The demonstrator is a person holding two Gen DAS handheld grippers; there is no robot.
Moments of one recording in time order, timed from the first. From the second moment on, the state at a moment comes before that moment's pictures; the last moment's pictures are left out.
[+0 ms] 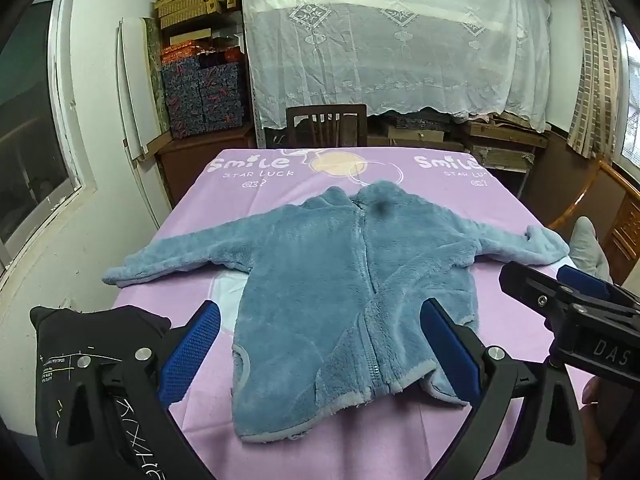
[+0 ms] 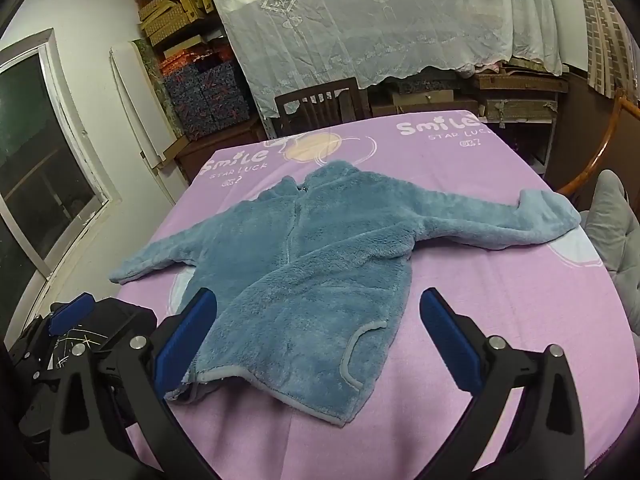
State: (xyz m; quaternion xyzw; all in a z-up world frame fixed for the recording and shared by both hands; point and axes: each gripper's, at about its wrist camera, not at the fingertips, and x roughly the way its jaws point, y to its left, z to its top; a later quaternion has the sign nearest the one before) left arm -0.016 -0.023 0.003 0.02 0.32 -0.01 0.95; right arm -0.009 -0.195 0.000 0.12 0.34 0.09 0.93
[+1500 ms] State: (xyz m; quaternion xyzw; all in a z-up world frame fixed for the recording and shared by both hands) left arm -0.004 -0.010 -0.009 0.00 0.34 -0.01 0.94; right arm -0.010 -0.188 -0.001 0.12 0.34 0.10 0.93
